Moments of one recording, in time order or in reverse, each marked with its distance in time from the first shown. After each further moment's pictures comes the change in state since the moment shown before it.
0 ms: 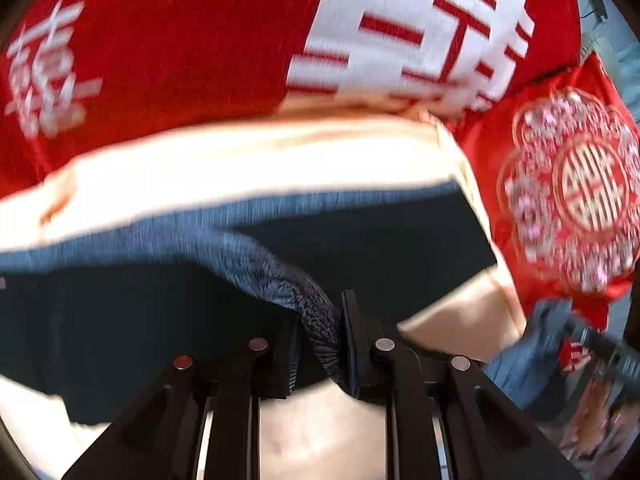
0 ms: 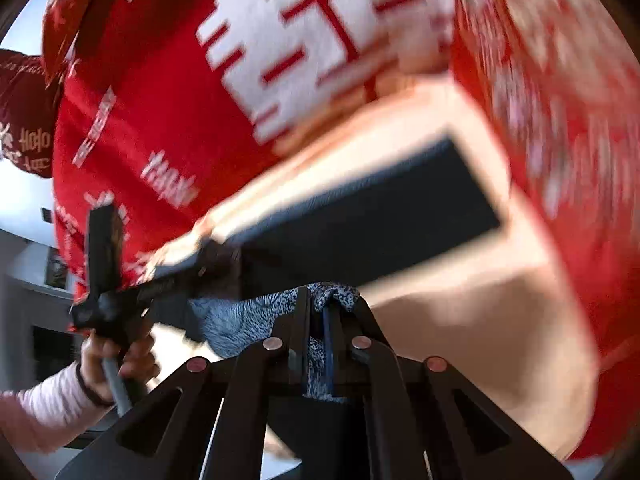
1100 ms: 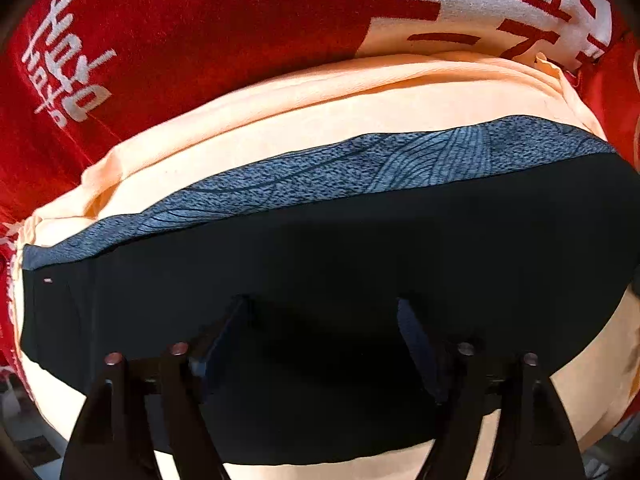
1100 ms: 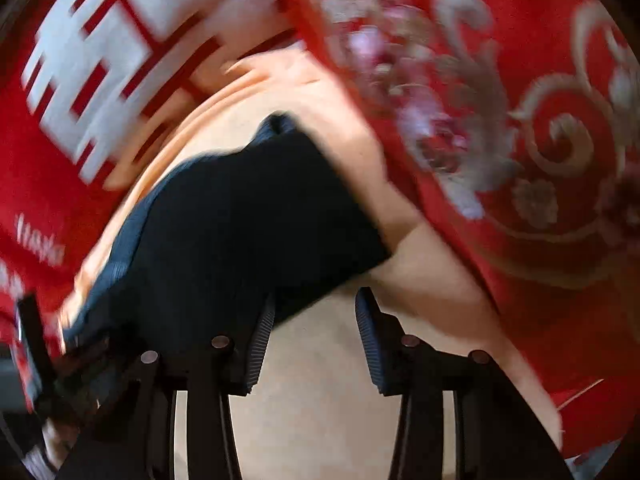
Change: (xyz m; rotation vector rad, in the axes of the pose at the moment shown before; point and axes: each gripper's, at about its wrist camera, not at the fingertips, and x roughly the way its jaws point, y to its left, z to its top) left arm 0.075 0.040 -0.028 0.008 0.073 0.408; right arm 0.064 -0.095 0.014 0.267 0.007 -0.326
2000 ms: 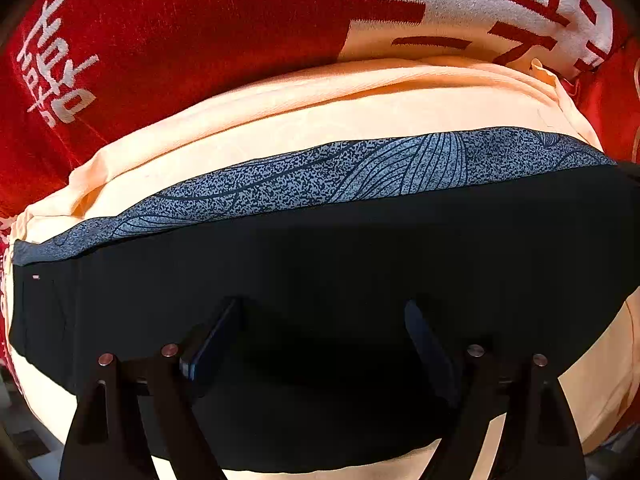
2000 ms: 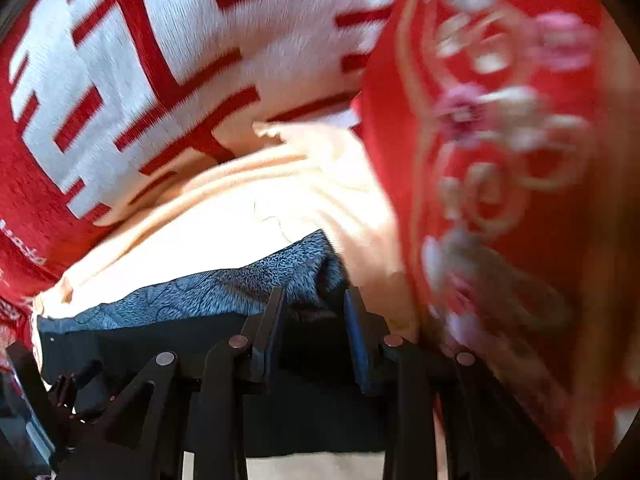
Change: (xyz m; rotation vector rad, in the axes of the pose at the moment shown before) left arm 0.006 -0.008 0.002 -0.030 -0.016 -0.028; right arm 0.020 0.046 0.093 -0.241 0.049 -0.065
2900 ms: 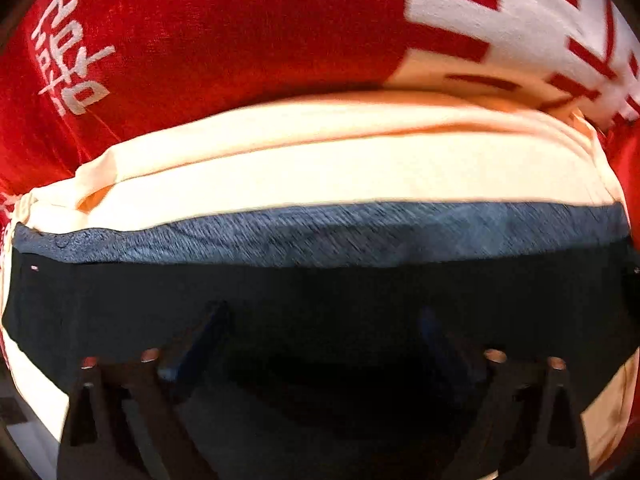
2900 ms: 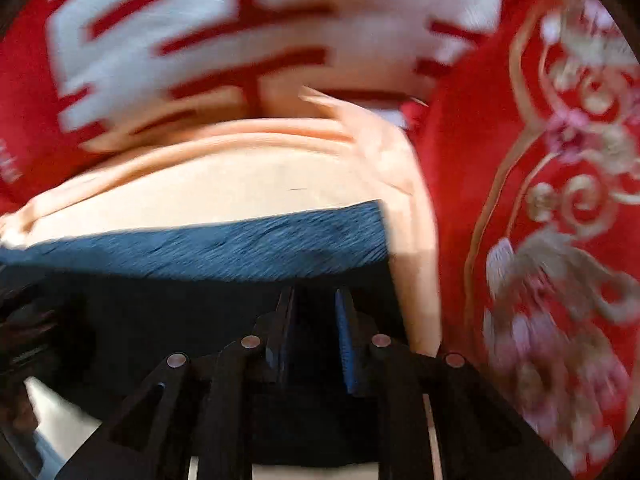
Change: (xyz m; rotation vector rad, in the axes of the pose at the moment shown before) left arm 0.028 0.029 0.036 -0.126 -0.017 0.010; right arm 0.030 0.027 -0.007 -0.225 -0.062 -0.132
